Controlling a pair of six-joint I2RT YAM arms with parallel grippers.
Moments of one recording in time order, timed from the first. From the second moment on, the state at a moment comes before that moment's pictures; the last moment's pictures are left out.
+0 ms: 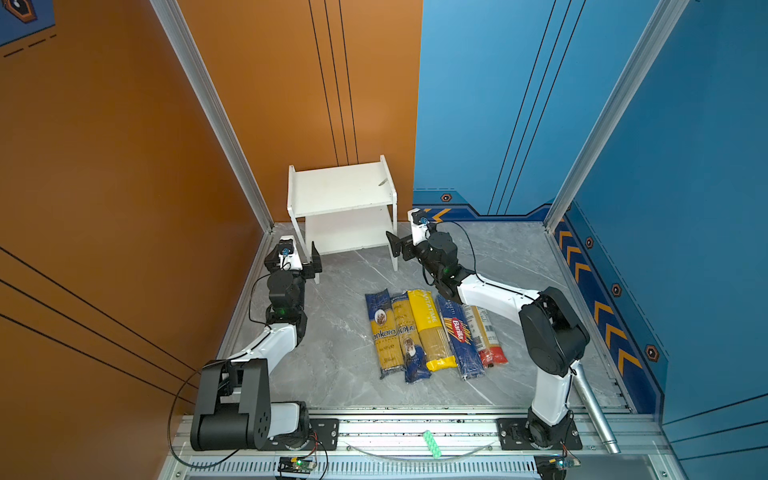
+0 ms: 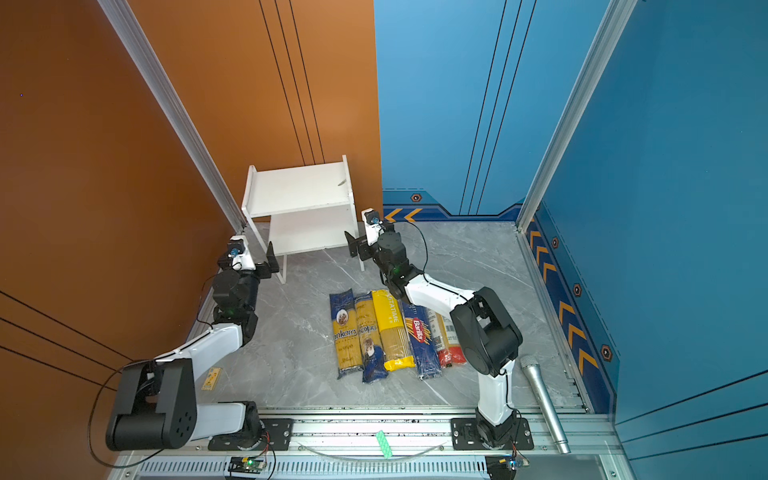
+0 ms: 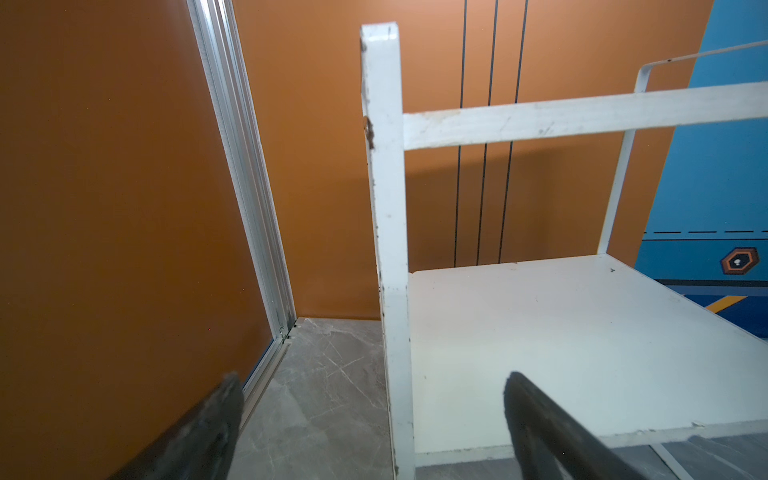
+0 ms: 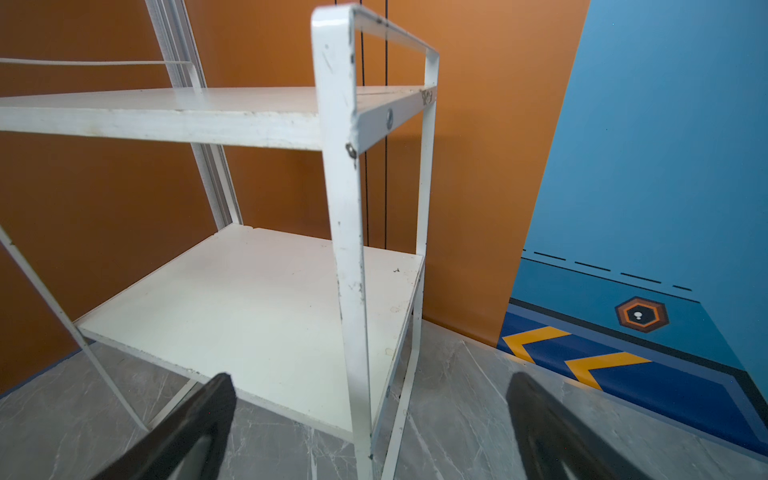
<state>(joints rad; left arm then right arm) 0.04 1.34 0.56 0.89 -0.12 0.06 0.64 1.92 1.33 0.57 0.15 0.02</state>
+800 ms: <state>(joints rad) 0.05 1.49 0.60 1.05 -0.10 0.04 0.64 2.04 1.37 0.73 0.18 0.00</state>
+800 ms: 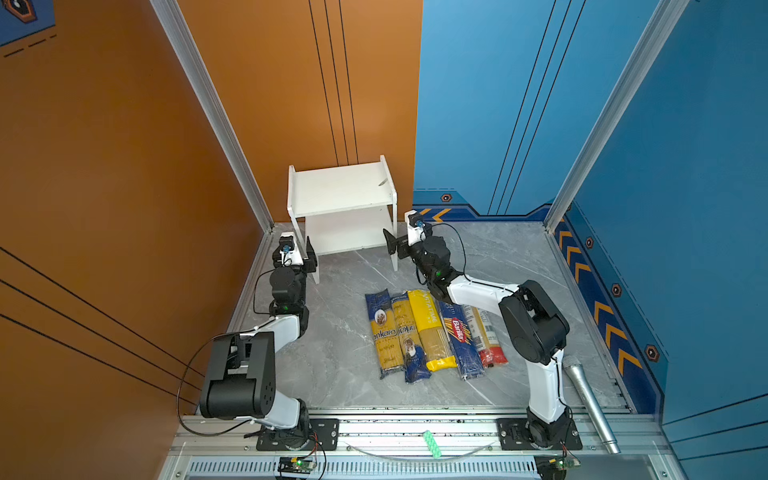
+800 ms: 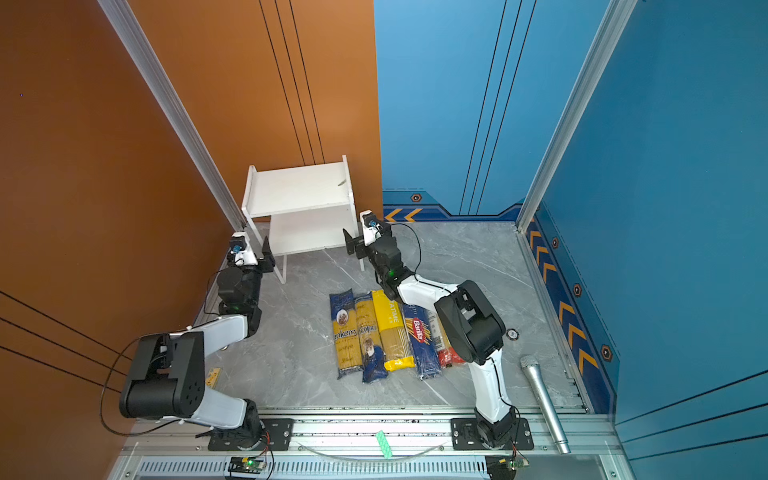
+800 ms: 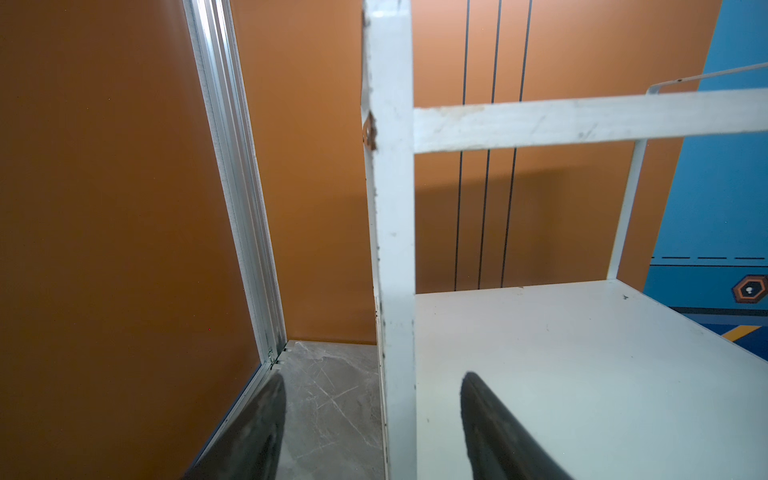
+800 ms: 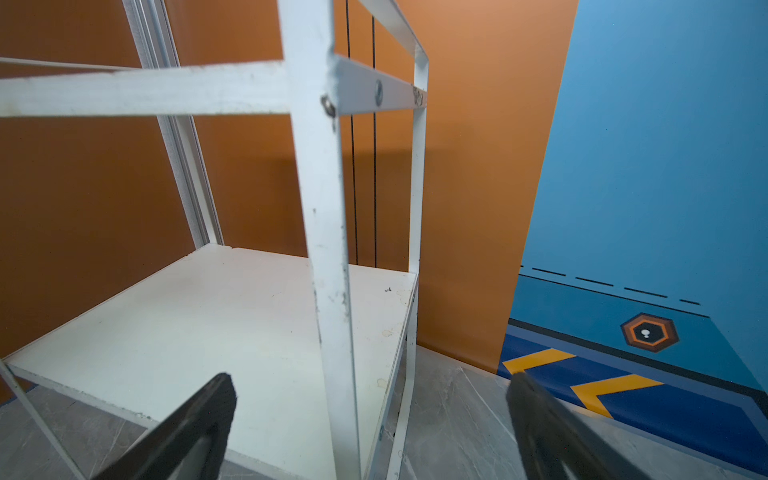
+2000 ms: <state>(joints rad) 0.06 1.60 0.66 1.14 -0.05 -0.05 0.65 2.19 1.43 0.95 0.31 -0.06</state>
